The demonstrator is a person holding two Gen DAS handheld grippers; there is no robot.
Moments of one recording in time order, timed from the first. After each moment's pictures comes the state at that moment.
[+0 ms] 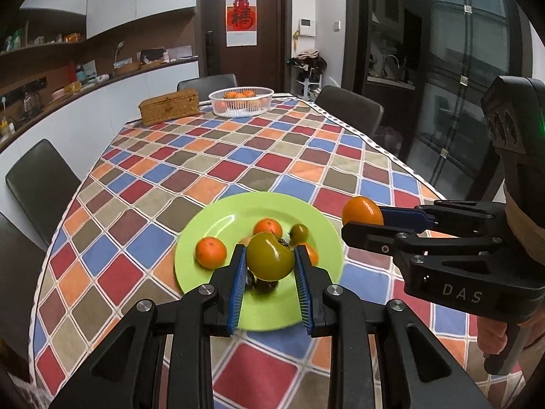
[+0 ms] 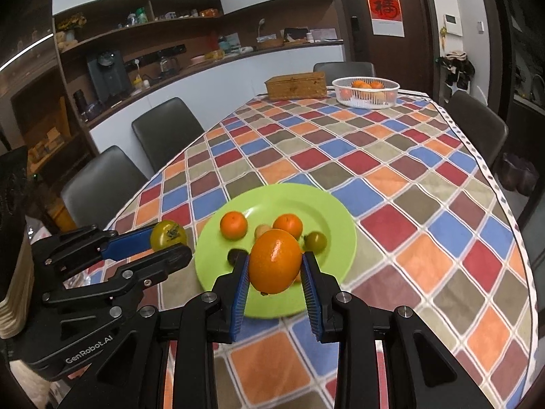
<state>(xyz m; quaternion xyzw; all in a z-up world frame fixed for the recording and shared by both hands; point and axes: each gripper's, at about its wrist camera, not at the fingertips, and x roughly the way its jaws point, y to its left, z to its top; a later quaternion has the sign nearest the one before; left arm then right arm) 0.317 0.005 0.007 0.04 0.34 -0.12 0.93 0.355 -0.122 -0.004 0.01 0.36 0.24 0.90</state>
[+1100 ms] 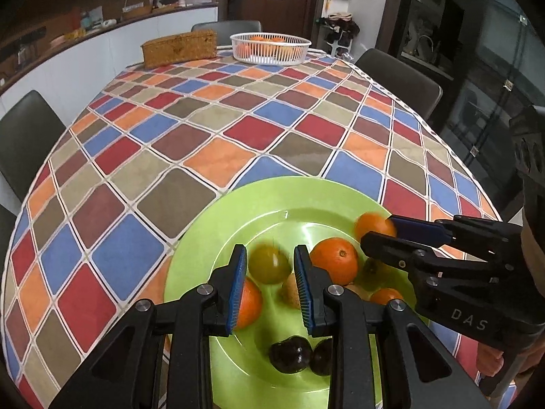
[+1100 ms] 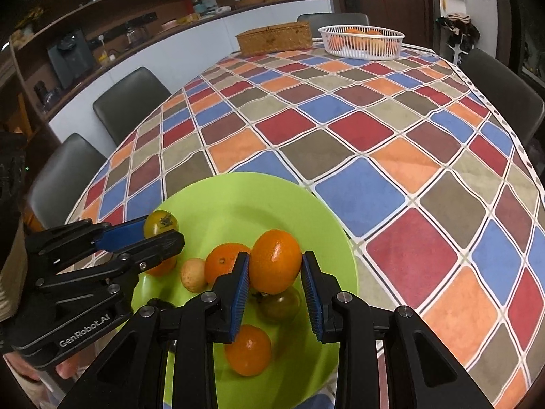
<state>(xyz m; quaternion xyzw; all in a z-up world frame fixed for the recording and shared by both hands) 0.444 0.028 -0.062 0.00 0.43 -0.09 0.90 0.483 -0.099 -0.076 0.01 0.45 0.22 0.87</state>
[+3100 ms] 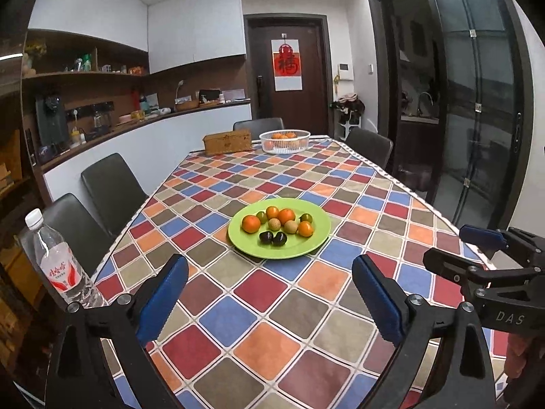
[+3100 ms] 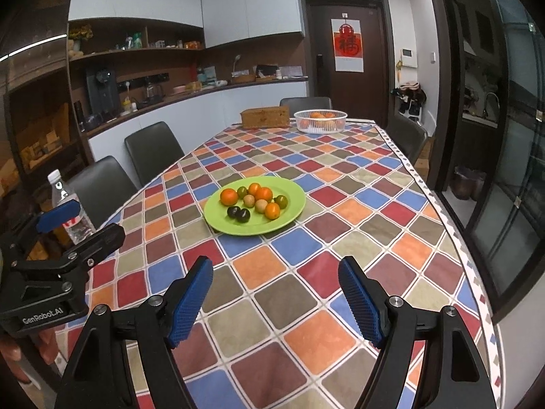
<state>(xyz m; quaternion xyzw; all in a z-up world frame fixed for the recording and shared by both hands) 0.096 -0.017 0.049 0.04 0.24 0.00 0.97 0.146 -0.186 0.026 0.00 0.29 0.16 0.95</state>
